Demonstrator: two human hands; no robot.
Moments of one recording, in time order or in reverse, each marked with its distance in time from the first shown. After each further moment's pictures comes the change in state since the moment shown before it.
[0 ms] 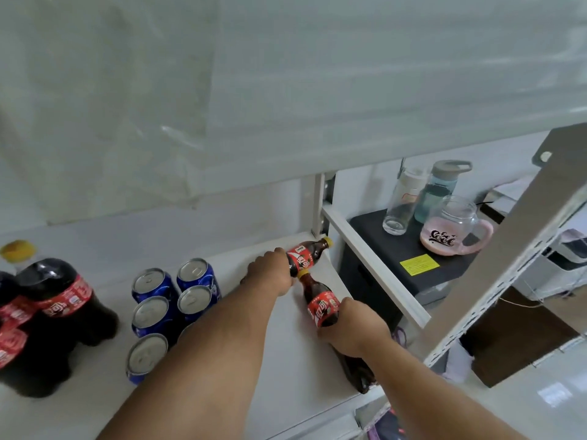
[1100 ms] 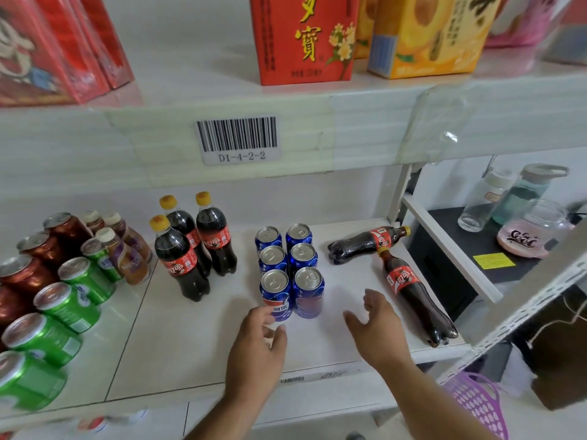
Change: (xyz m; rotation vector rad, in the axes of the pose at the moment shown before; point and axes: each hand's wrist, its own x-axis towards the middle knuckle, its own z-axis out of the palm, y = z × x) left_hand -0.289 -0.178 0.032 -0.721 0.458 -0.188; right_hand -0.112 -0.060 0.087 0.493 0.200 -0.251
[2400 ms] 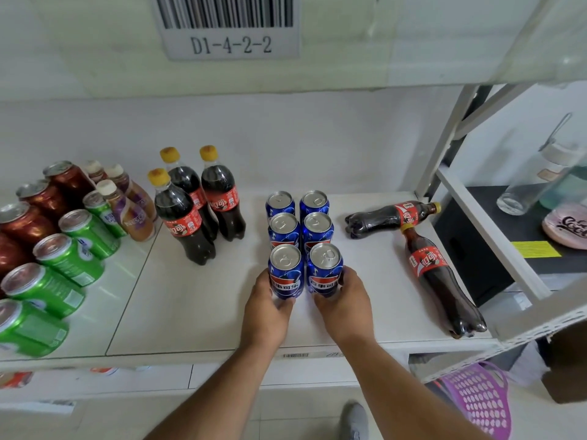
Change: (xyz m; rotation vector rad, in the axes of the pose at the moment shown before) left_hand 0.038 -0.033 0.046 -0.179 -0.017 -0.150; right_hand 0.017 -0.010 0.078 0.180 -0.056 -0.114
